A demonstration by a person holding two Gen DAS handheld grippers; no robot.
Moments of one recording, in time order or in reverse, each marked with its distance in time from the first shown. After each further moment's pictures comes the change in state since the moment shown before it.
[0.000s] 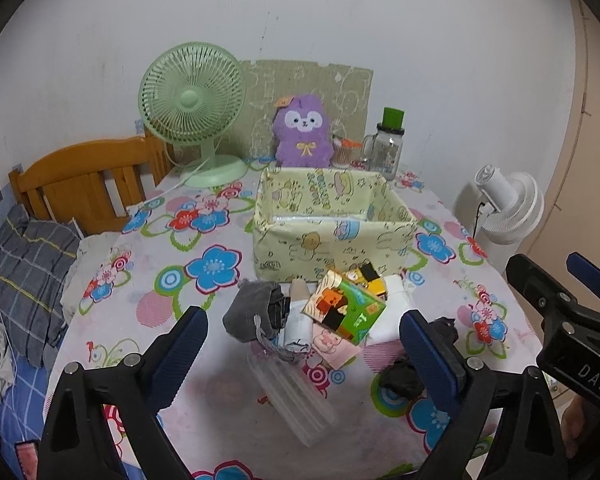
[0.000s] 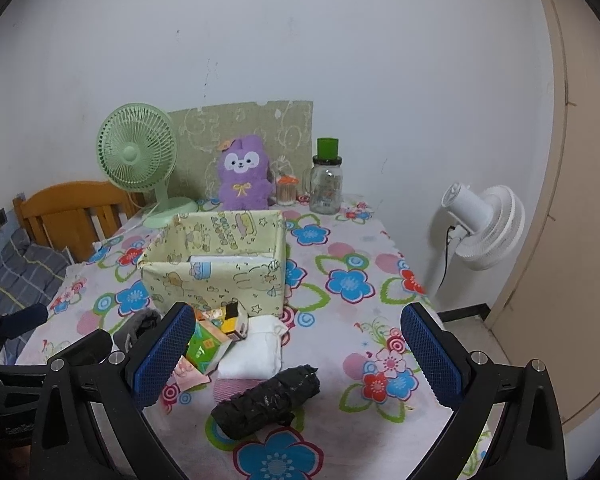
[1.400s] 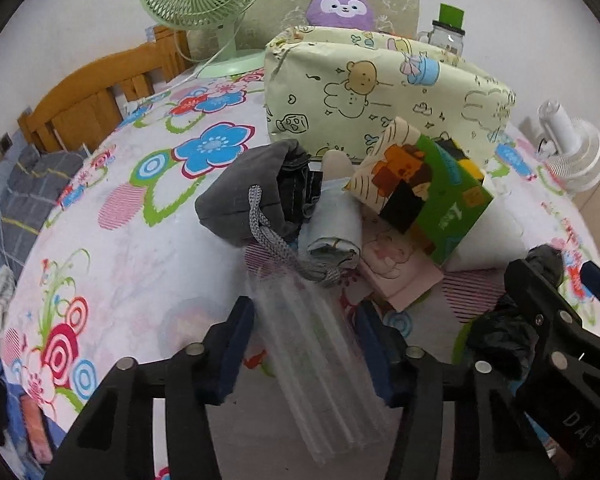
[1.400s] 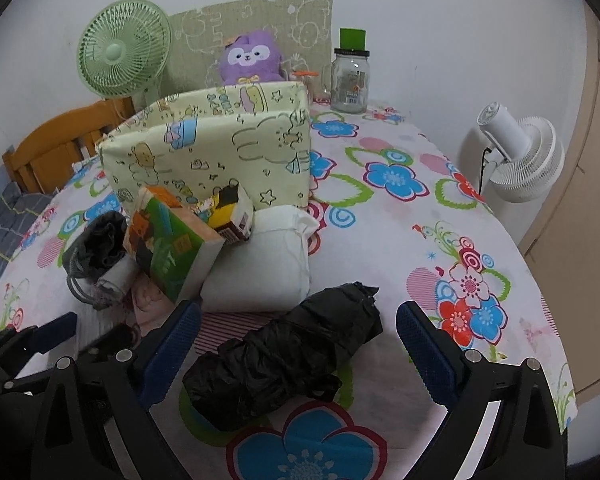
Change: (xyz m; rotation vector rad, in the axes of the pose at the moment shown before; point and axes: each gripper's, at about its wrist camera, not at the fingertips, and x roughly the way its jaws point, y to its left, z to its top) left arm 0.115 0.005 -0.063 -0.076 0.289 0.116; right arm 0.105 0.025 -0.078 -0.010 0.263 0.021
